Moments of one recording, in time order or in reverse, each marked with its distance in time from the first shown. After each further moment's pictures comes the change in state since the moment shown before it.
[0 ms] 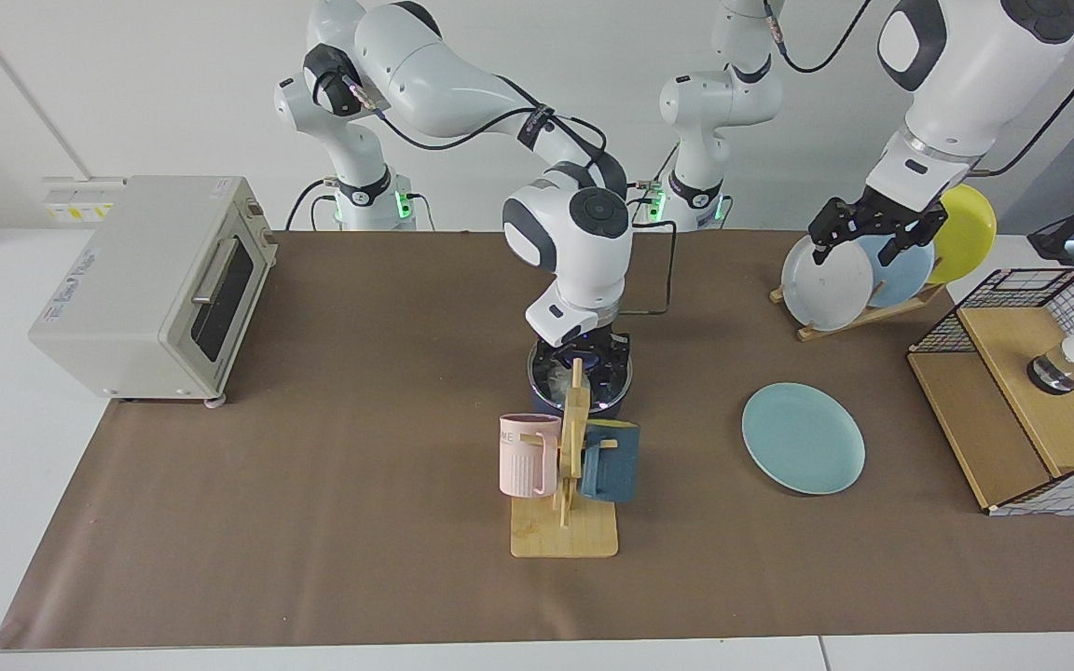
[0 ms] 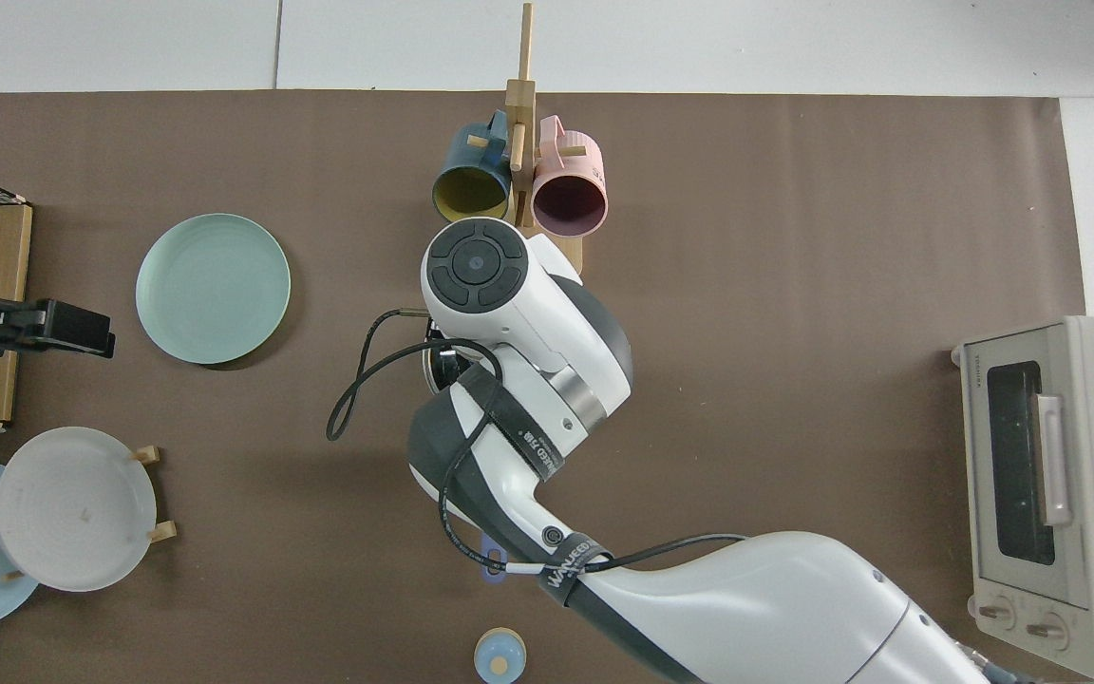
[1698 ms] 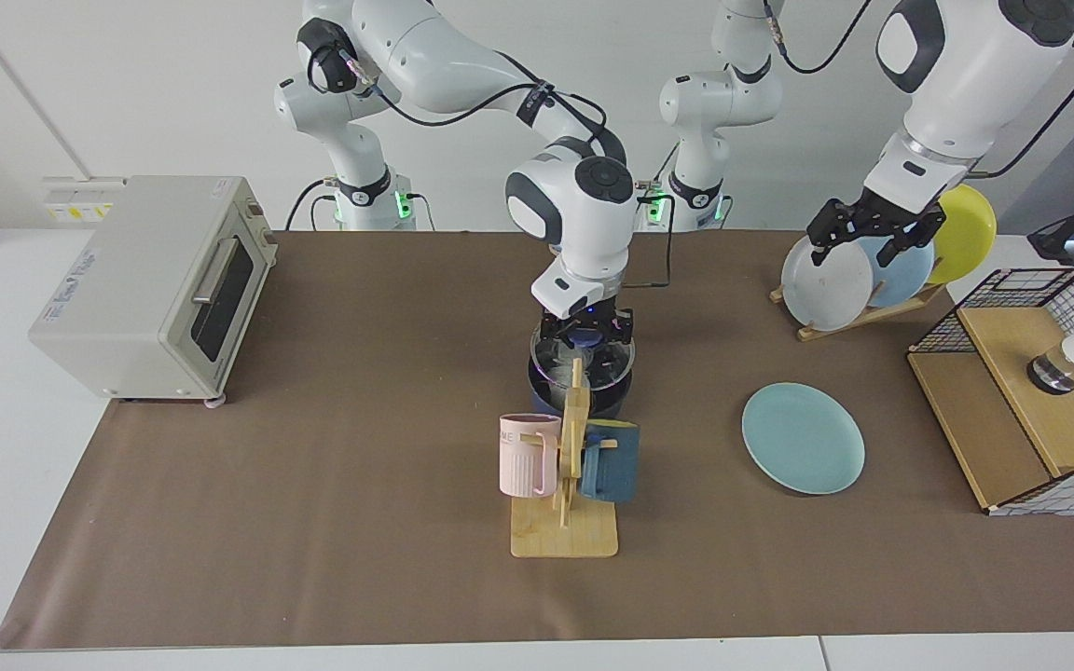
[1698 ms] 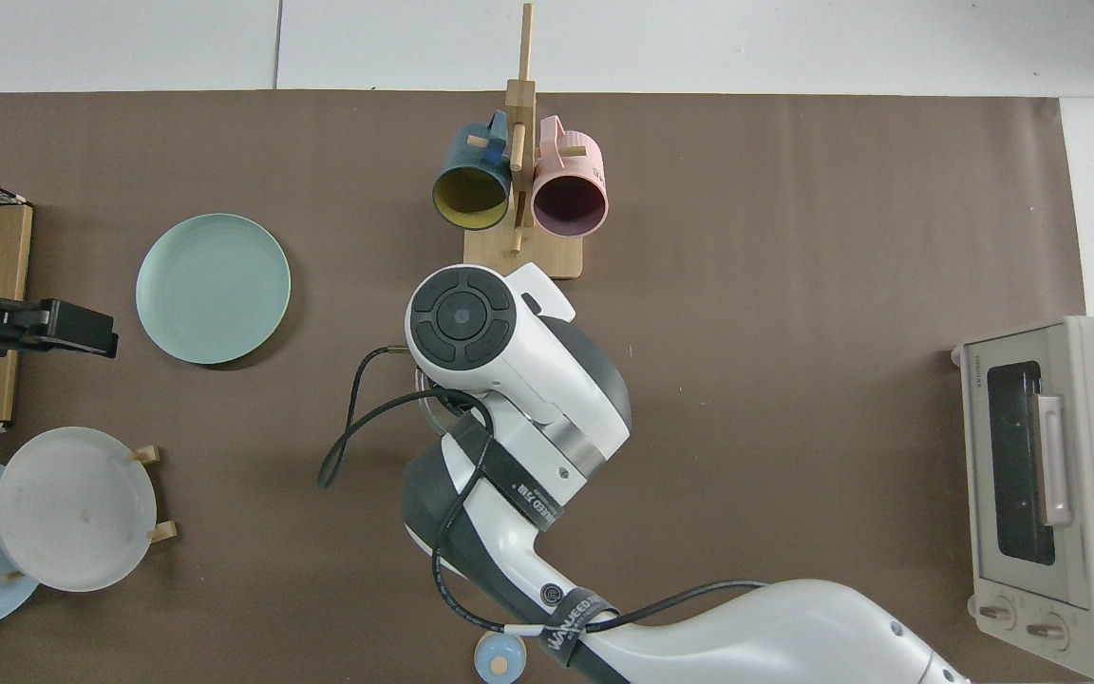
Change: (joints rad) left arm 0.000 0.003 -0.002 0.000 0.000 0.000 0.000; right arm 0.012 -0.101 0.013 -0.136 -0.013 0.052 0.000
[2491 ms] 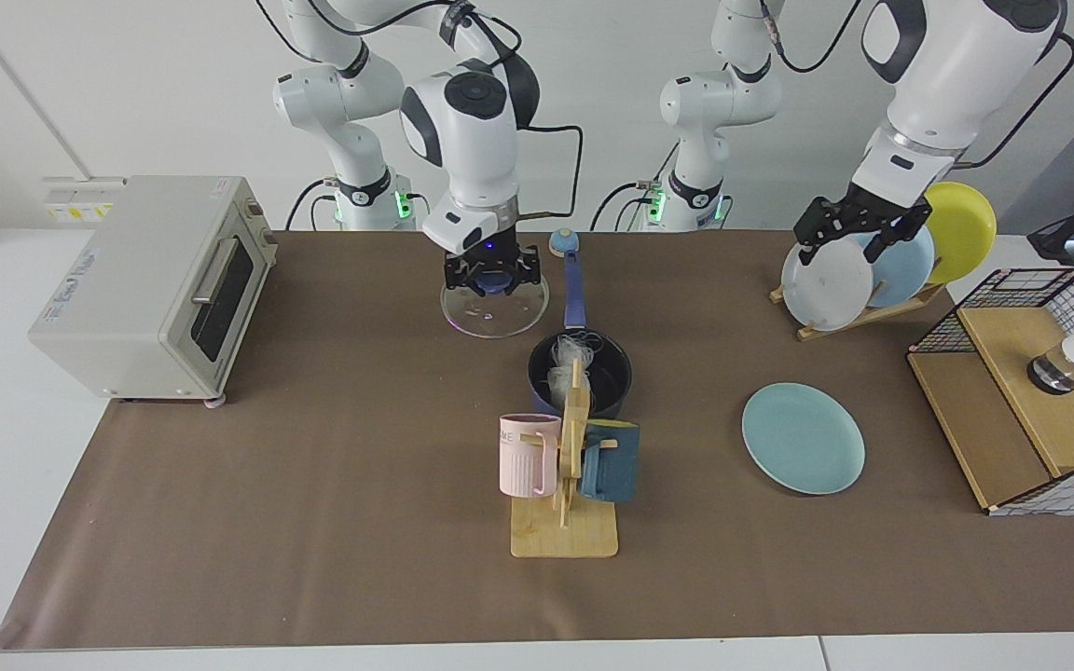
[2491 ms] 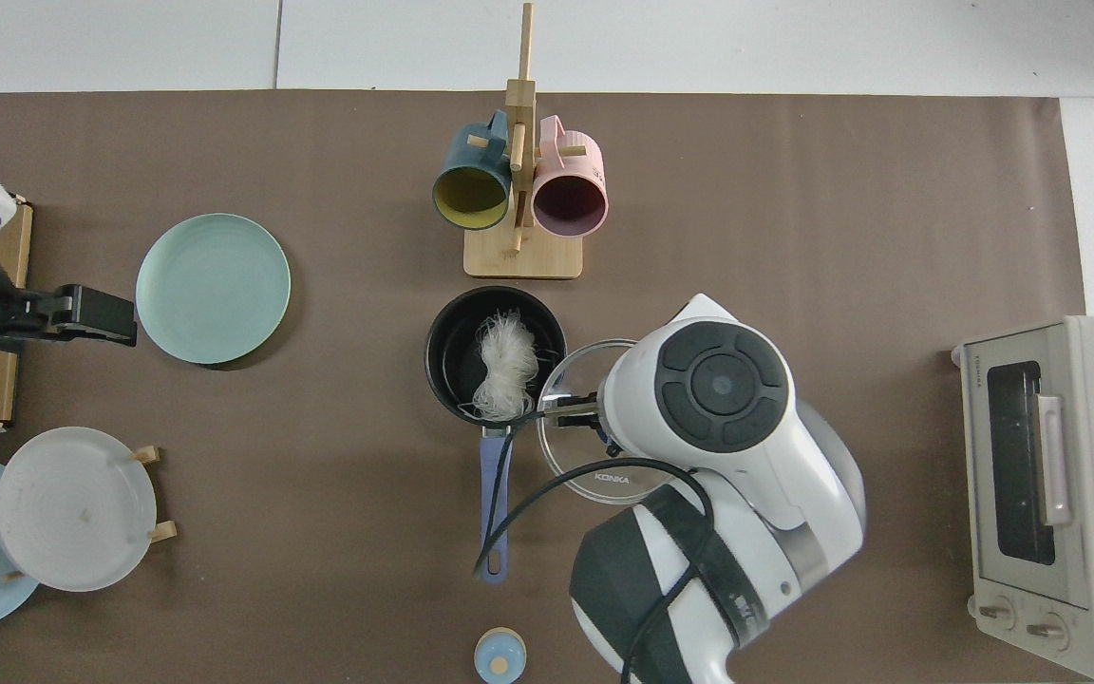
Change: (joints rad) left arm 0.040 0.000 -0.068 0.020 0.000 -0.001 -0.088; right arm -0.166 -0.452 -0.001 -0.470 0.135 0.031 -0.310
